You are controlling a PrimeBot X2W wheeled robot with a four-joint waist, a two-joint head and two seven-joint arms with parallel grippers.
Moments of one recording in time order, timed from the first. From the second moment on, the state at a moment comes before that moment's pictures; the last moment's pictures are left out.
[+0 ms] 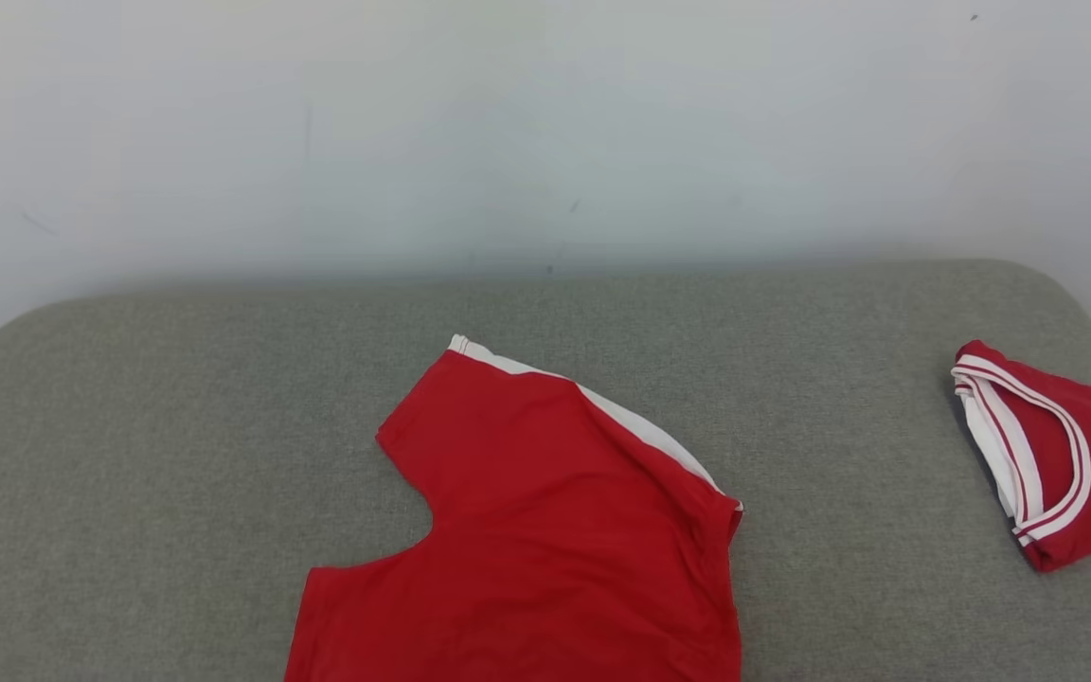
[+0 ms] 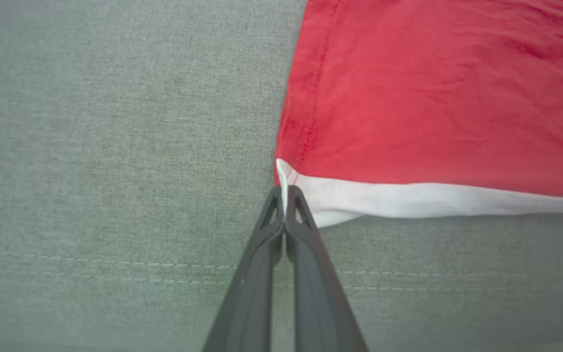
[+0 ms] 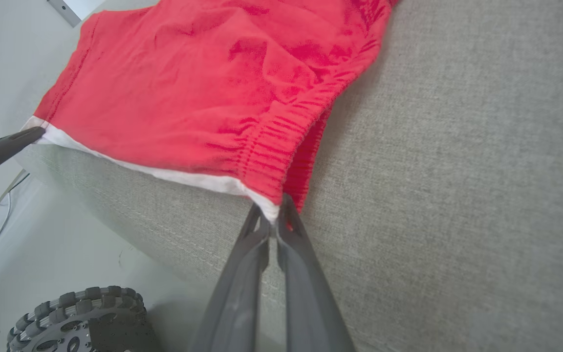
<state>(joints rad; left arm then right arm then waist) 0.10 0.09 -0.02 0.63 -0.19 -0.13 -0.27 -0.14 -0.45 0.96 0.55 0.86 0.13 -0.26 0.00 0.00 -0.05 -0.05</state>
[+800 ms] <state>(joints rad) -0.22 0.14 0.00 0.40 -0.13 -0.13 -0.26 -0.25 -0.43 0.77 0.36 0.90 0.13 -0.26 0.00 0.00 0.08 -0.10</state>
